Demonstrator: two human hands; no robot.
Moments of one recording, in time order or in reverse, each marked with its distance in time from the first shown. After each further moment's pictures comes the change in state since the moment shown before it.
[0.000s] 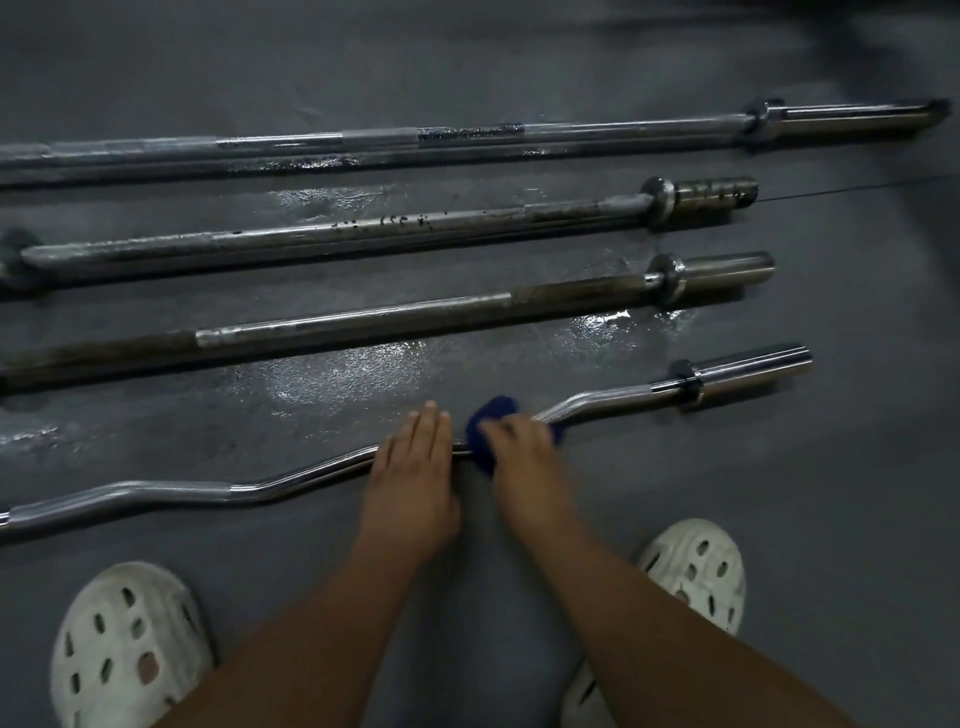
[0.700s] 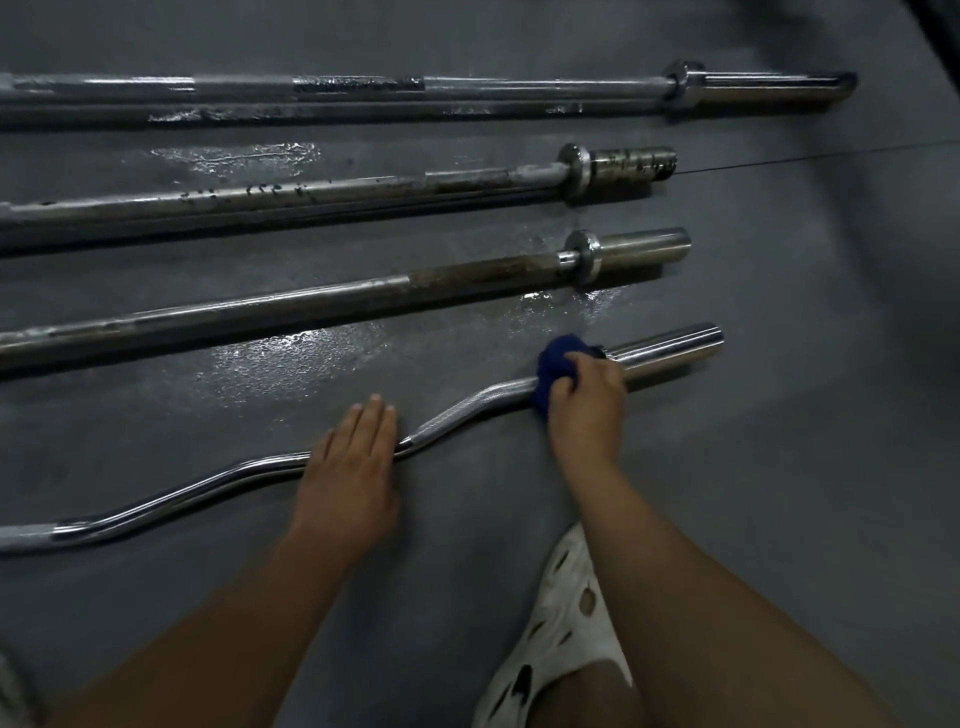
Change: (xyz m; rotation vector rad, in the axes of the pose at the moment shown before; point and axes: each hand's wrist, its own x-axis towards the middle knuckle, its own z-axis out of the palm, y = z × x) left_hand 0.045 0.028 0.040 0.035 -0.001 0.135; right_hand 0.040 0.142 -0.060 0.175 0.348 0.561
